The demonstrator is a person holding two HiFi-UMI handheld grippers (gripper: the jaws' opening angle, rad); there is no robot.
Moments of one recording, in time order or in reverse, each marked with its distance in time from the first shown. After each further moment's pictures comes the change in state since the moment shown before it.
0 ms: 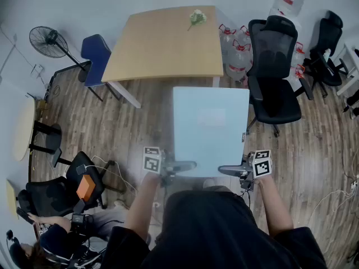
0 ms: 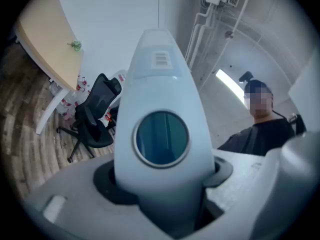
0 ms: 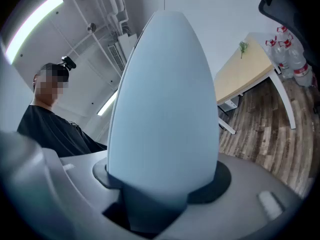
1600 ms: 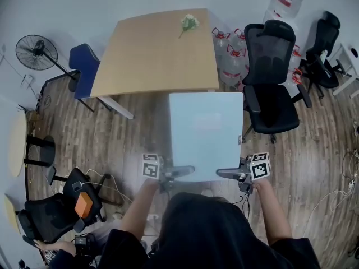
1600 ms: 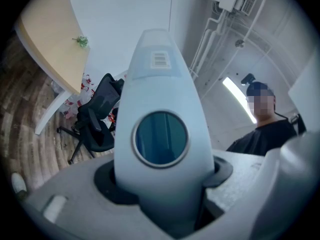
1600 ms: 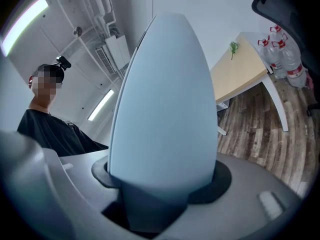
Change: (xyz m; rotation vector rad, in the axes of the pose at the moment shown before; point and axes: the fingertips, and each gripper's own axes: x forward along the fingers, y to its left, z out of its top) left arm 0.007 0.098 0.092 -0.070 -0.012 -0.009; right arm -0.001 -0.095 0.094 0.066 0.001 -0.072
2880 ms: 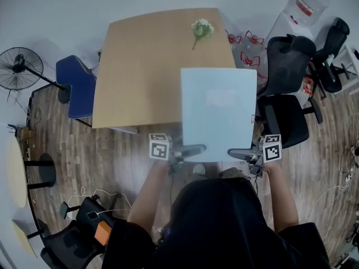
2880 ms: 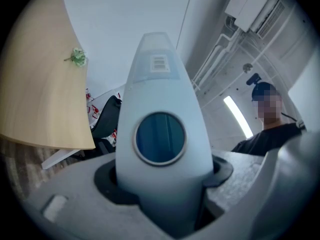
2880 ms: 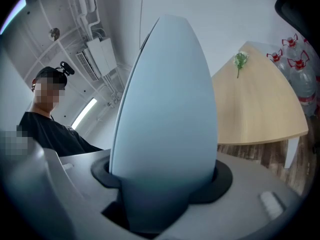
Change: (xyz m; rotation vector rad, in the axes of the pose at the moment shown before) left arm -0.121 0.178 0.361 -0.021 0.015 -0.076; right arm 0.172 -0.163 0.336 -0.007 -0.072 -0.112
